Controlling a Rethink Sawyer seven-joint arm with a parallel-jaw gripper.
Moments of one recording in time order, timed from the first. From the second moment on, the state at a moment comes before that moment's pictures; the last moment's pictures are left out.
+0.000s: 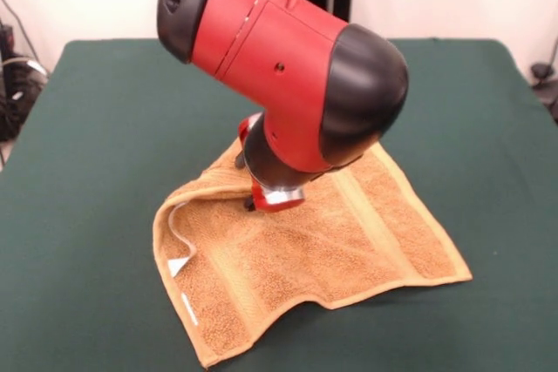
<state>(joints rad) 0.07 0.21 -0.86 0.74 0.50 1.22 2.69</state>
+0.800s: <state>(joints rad) 0.03 0.09 -0.72 0.82 0.44 1.19 2.69</state>
